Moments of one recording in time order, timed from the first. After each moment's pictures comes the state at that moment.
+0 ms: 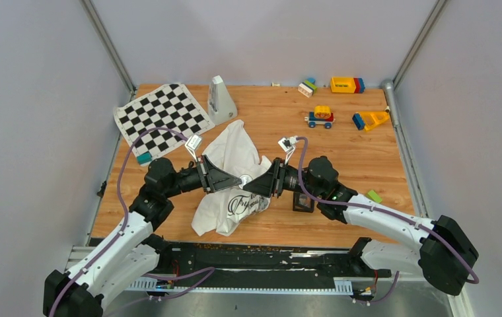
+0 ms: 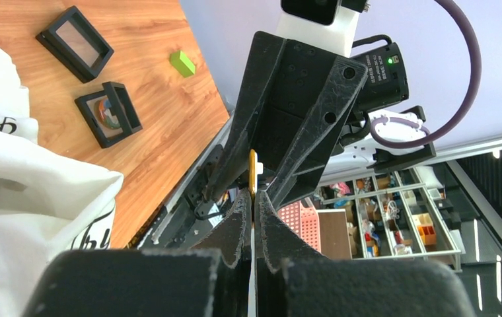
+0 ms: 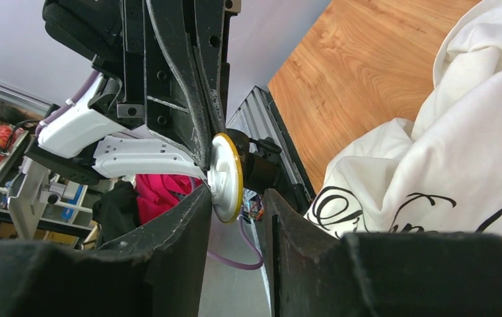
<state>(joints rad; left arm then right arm) -0.48 0.76 0.49 0.23 0.72 -1.11 0.84 1.13 0.59 0.52 -0.47 0.91</state>
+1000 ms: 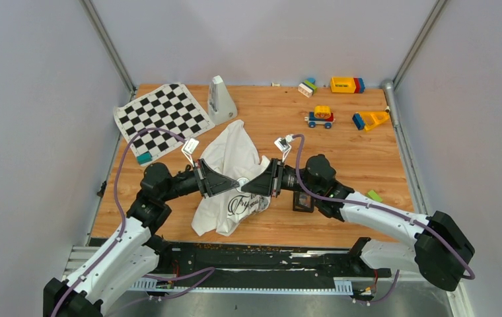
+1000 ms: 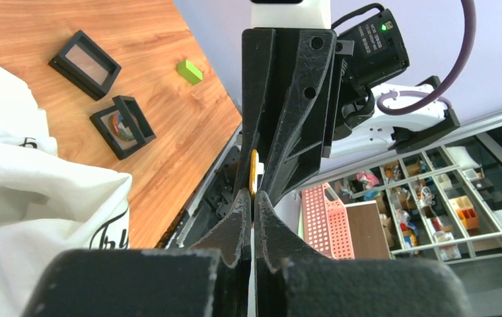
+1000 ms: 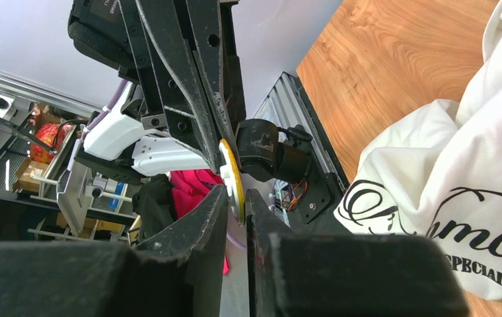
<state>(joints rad) -0.48 0.69 0.45 0.25 0.74 -1.02 0.84 1.16 0.60 0.56 -0.54 1.03</state>
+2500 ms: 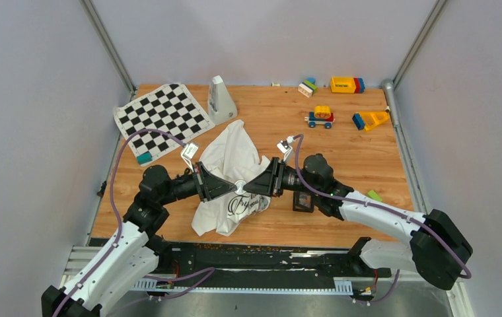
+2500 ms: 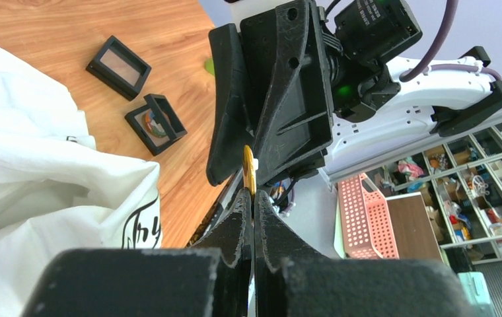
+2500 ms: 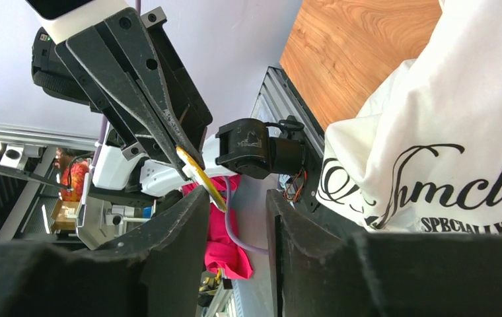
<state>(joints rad) -0.48 0.63 0.45 0.14 0.72 -0.85 0.80 1.19 0.59 0.49 -0.53 1.17</state>
